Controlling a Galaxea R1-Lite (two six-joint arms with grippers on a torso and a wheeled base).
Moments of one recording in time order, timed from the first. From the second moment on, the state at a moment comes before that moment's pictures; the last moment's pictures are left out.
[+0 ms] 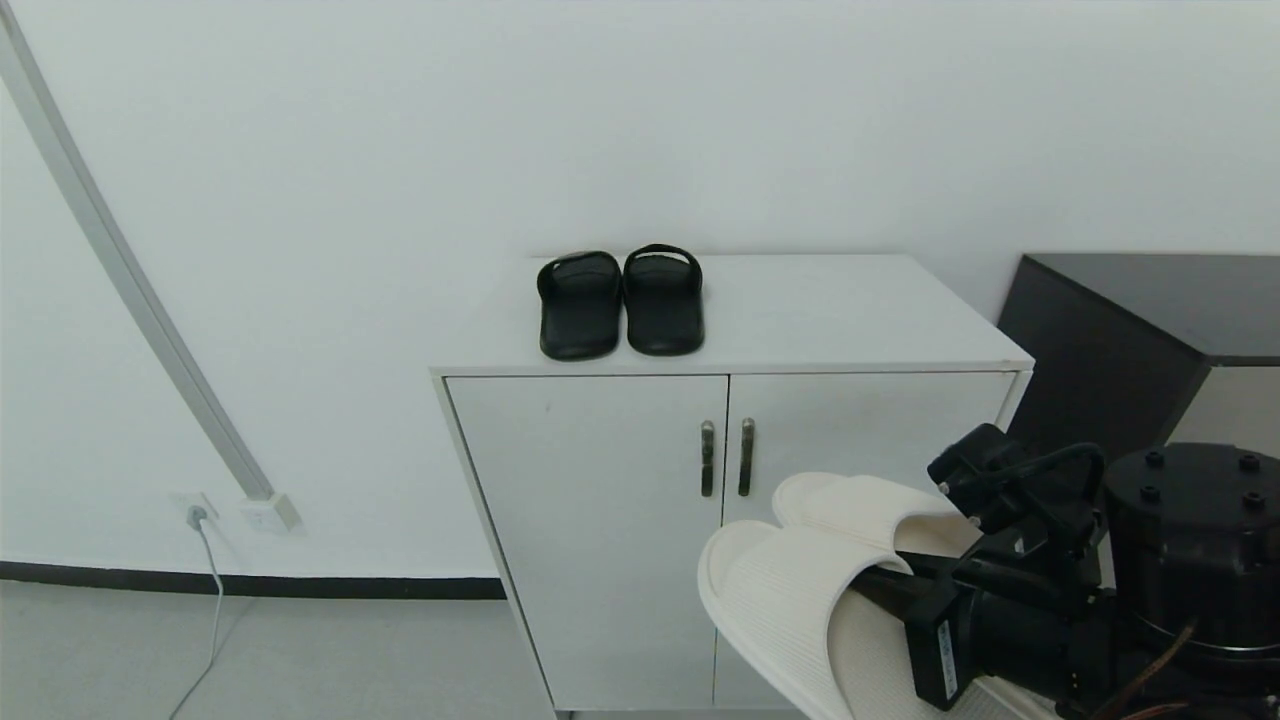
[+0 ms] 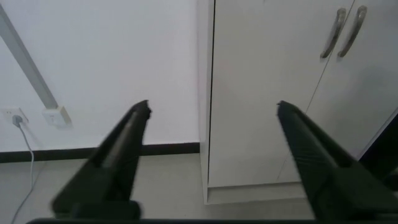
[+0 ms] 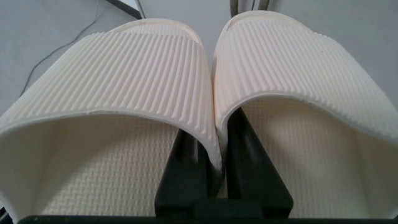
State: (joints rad) left arm 0.00 0.00 0.00 0.00 -0.02 0.01; right arm 0.84 1.47 -0.54 -0.55 -0.14 0.11
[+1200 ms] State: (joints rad) left arm 0.00 0.00 0.00 0.01 -0.03 0.03; right arm 0.85 1.44 -0.50 -0.55 -0.14 0.09
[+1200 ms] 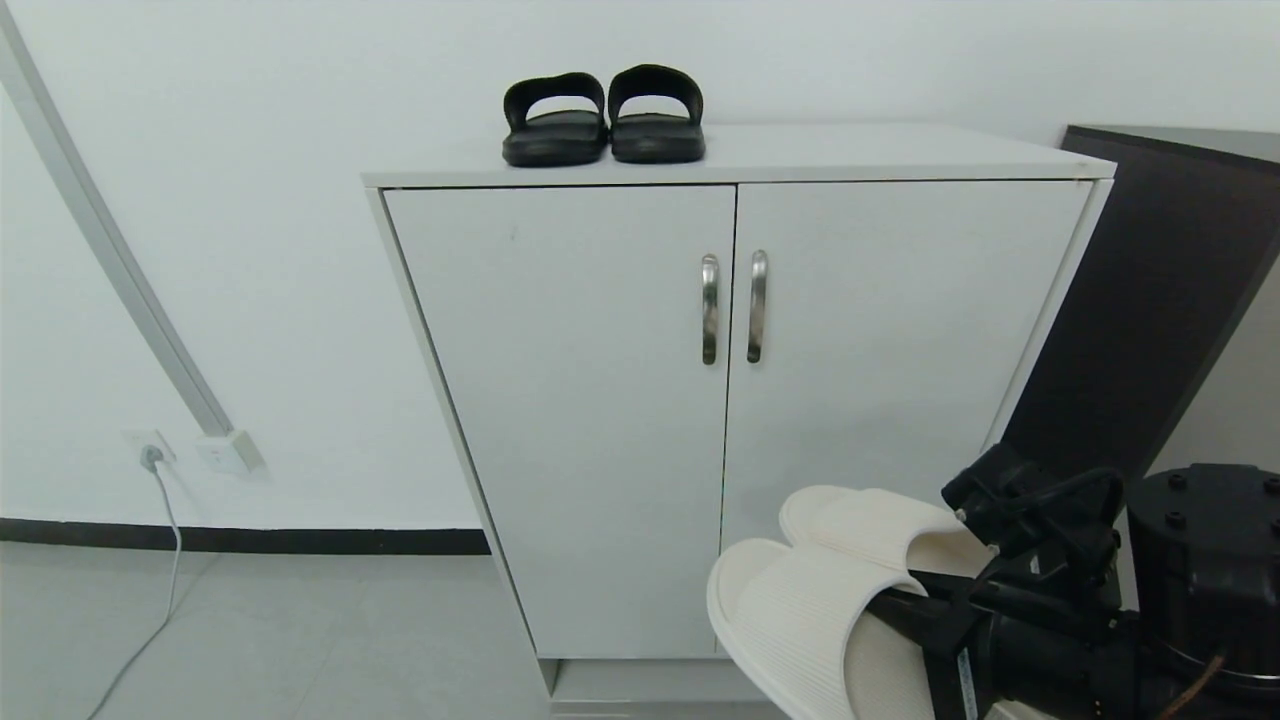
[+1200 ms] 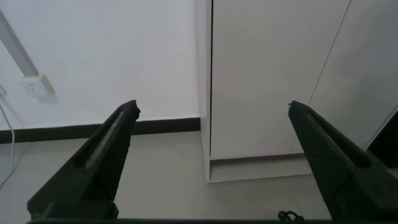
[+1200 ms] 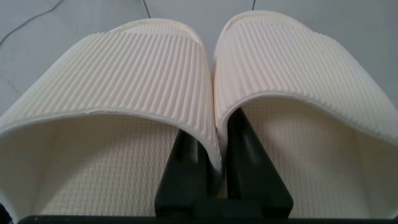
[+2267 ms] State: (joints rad) left arm -0.14 0.71 -0.30 -0.29 -0.35 0.00; right arm 0.84 1.44 -0.49 -0.55 -0.14 0.09
